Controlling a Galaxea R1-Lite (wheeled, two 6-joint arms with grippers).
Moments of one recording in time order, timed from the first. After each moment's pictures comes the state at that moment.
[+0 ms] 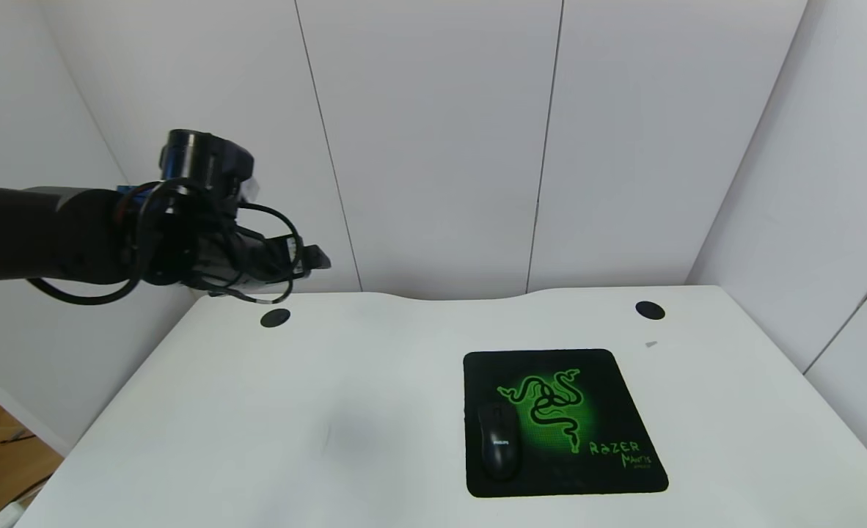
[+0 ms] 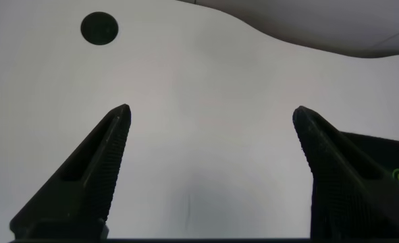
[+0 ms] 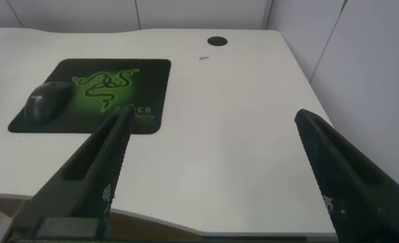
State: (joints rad) left arm -0.18 1.83 -1.39 0.15 0.18 -0.33; right arm 0.00 0.00 0.00 0.00 0.00 0.02
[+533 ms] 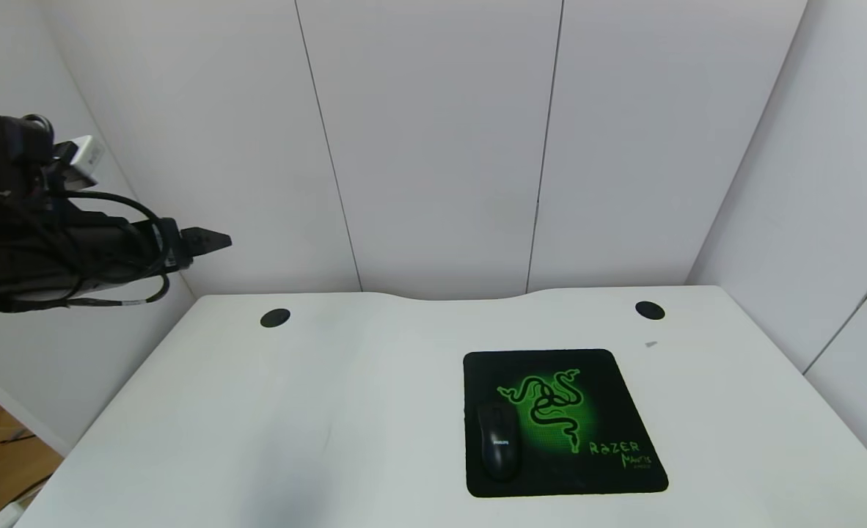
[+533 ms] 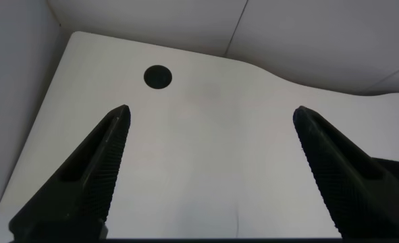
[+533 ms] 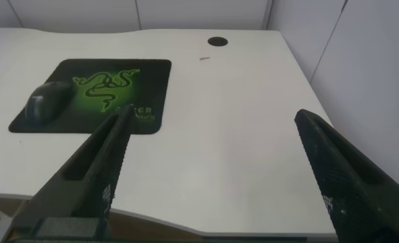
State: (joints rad) left arm 0.06 1.57 -1.09 -0.12 0.00 -0.18; right arm 0.00 0.00 0.00 0.00 0.00 0.02
